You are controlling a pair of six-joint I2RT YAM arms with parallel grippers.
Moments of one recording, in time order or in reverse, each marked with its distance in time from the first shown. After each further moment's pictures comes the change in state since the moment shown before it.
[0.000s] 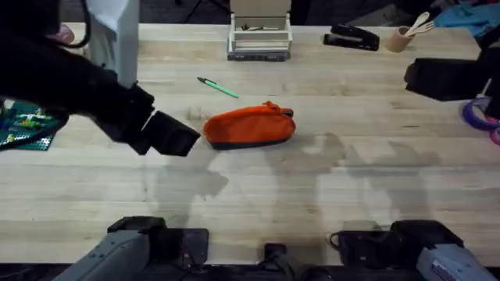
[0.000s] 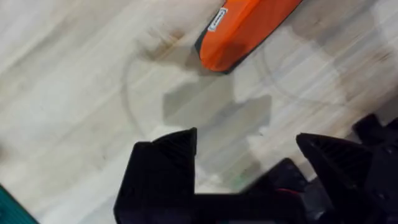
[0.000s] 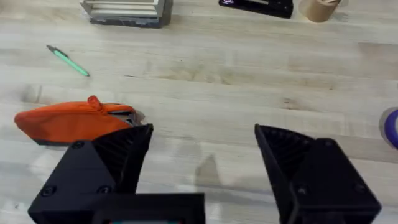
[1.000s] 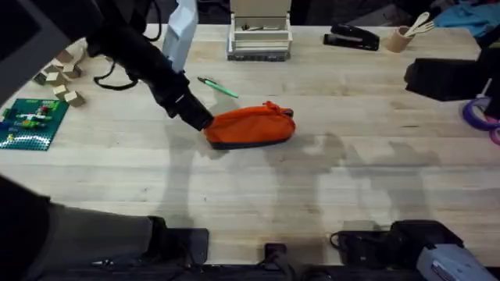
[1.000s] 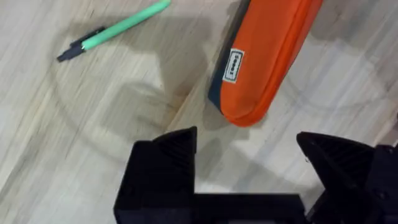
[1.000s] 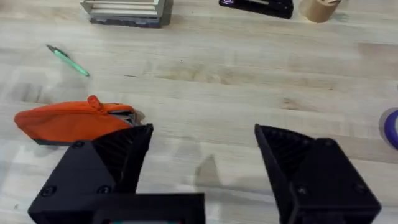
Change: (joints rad) left arm -0.005 0.475 0.000 0.227 0.125 0.333; right arm 0.000 0.000 0.000 0.000 0.000 0.001
